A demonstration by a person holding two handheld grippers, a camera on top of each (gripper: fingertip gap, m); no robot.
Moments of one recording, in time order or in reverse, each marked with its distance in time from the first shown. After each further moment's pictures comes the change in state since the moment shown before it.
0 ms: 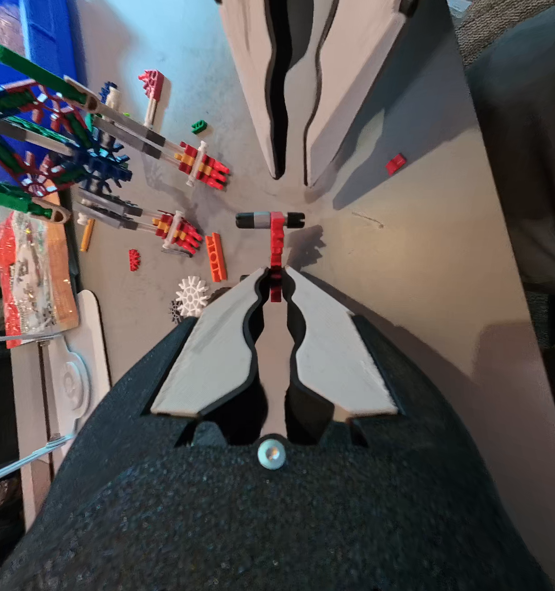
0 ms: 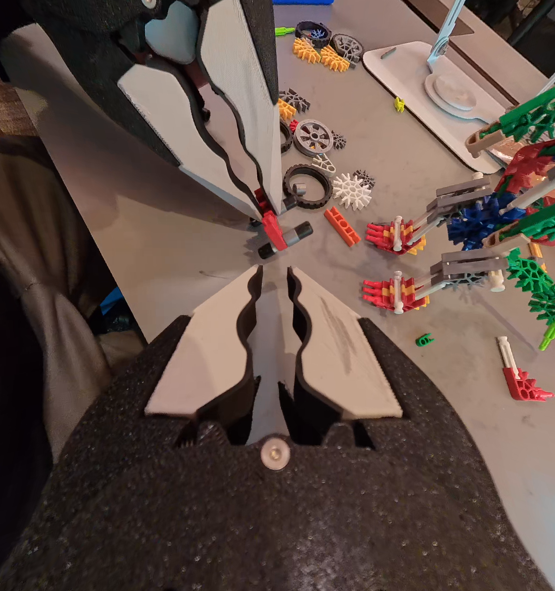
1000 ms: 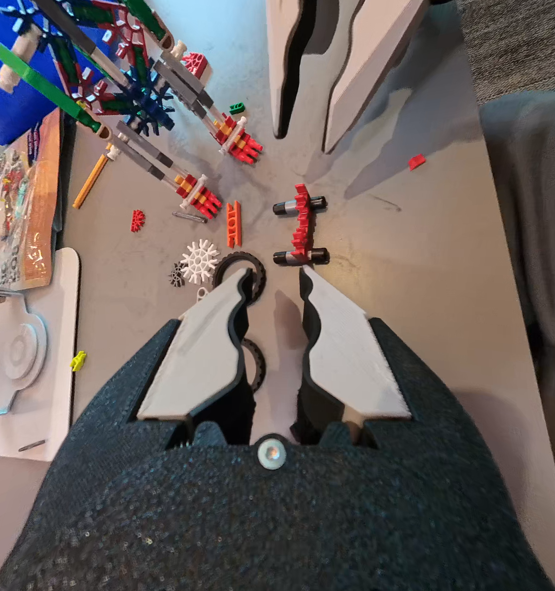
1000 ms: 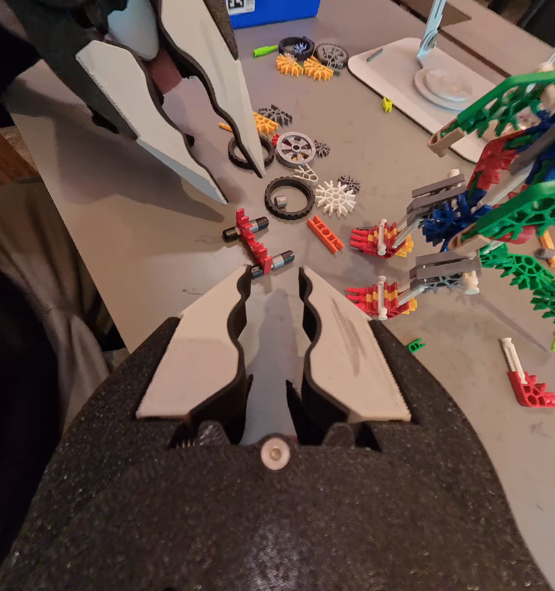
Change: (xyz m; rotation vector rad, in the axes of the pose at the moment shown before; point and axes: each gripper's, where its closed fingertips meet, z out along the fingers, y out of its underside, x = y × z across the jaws) left arm -0.013 0.019 -0.021 0.109 0.028 -0.208; right arm 0.017 -0.008 0.002 0.022 -0.044 0.101
